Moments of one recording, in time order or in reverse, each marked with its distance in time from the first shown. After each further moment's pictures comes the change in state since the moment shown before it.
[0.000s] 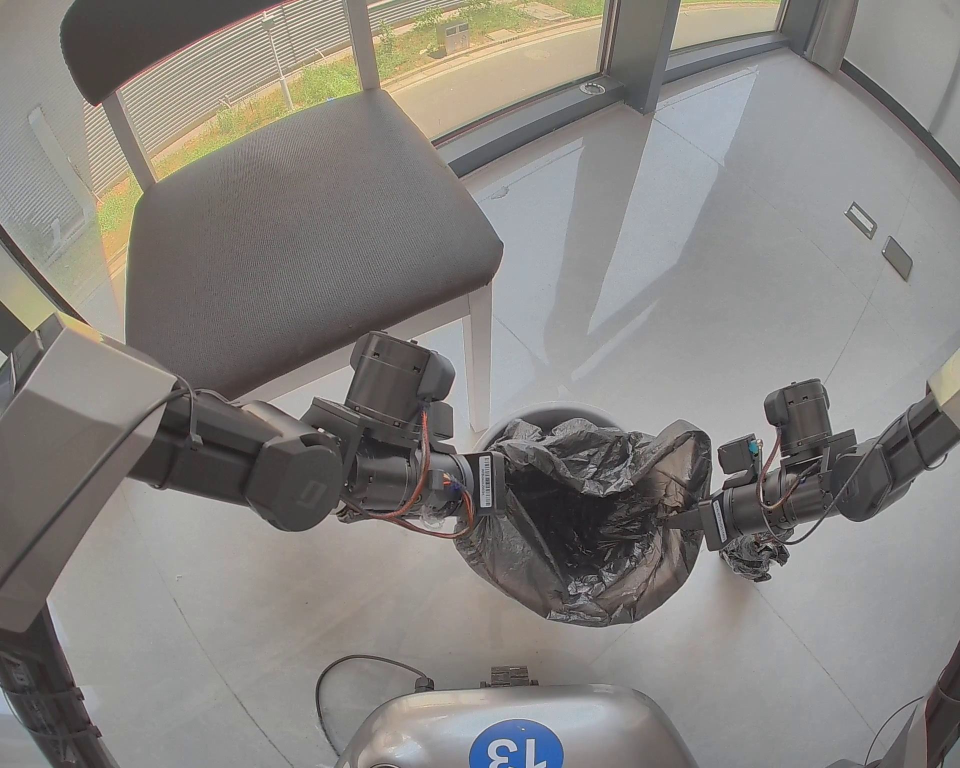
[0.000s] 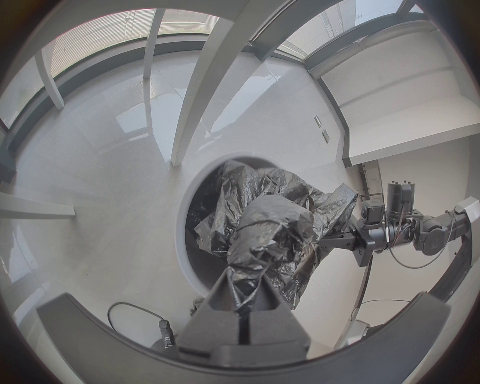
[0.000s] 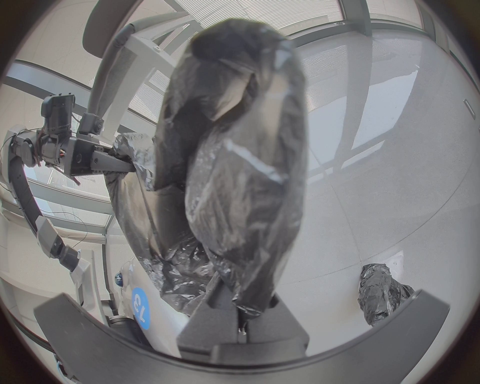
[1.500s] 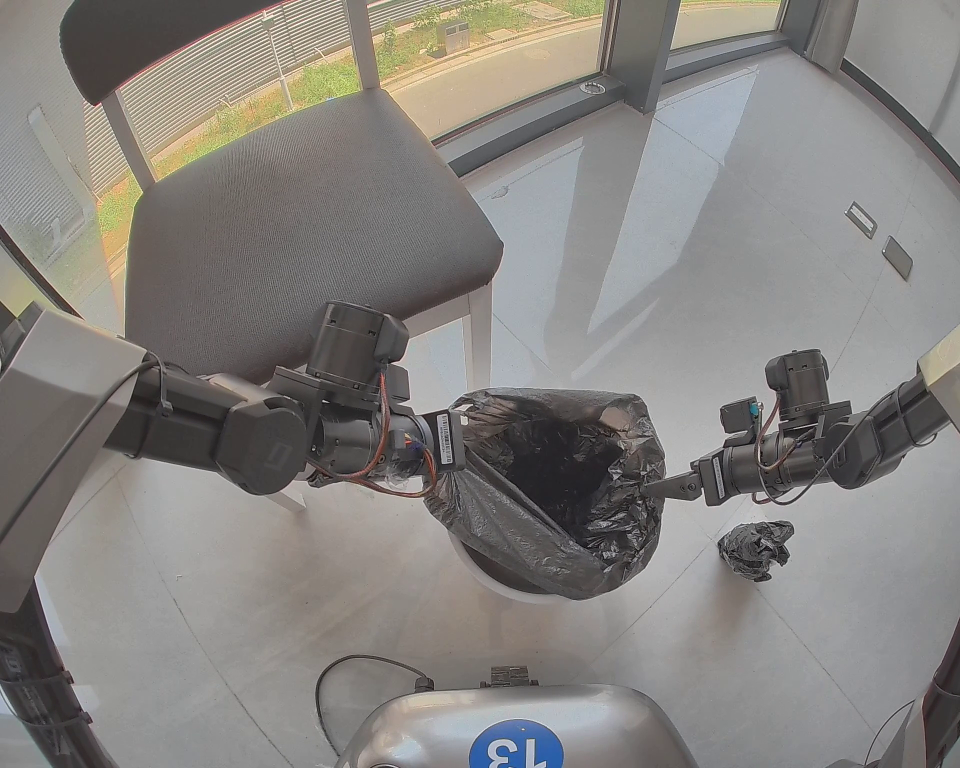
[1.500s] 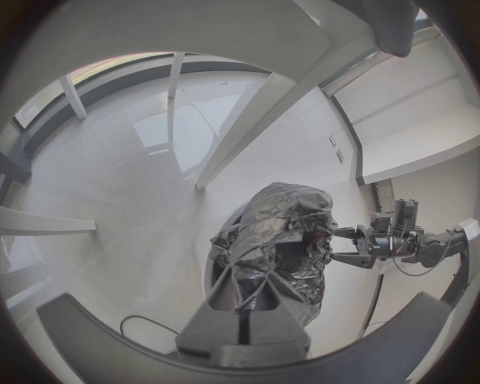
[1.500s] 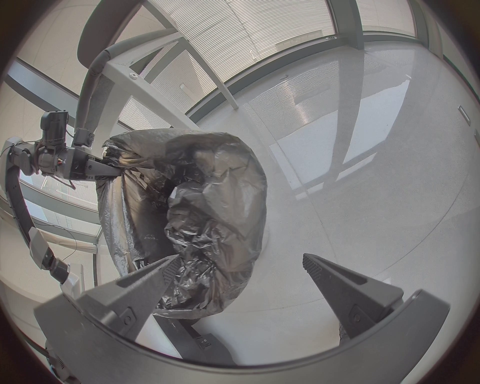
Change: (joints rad) left arm 0.090 -0.014 -0.042 0.003 0.046 -0.001; right arm -0.049 0.068 -0.161 -0.002 0.010 0.001
